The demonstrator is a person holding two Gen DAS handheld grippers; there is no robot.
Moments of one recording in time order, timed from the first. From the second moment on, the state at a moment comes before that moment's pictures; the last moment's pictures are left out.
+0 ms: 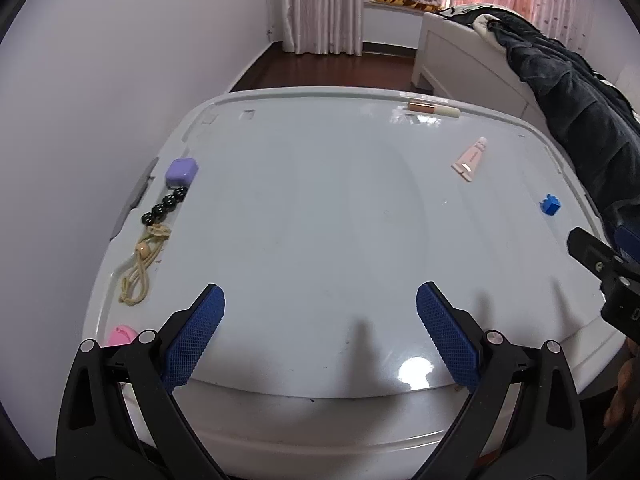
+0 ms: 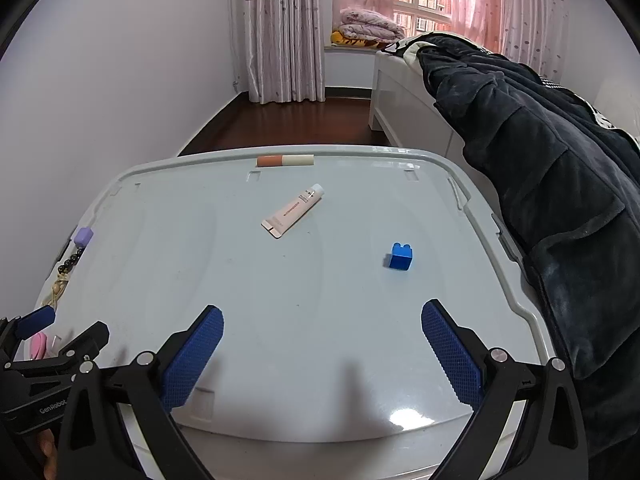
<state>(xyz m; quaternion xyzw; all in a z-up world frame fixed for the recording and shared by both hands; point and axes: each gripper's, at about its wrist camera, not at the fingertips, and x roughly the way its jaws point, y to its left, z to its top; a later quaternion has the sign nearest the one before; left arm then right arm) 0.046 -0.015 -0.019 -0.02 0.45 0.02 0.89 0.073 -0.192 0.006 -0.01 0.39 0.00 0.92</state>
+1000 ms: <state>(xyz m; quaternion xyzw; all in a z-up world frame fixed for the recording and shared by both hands) 0.049 -0.016 -0.029 -0.03 0.48 0.00 0.88 0.074 -0.200 0.004 -0.01 0.40 0.00 0.92</state>
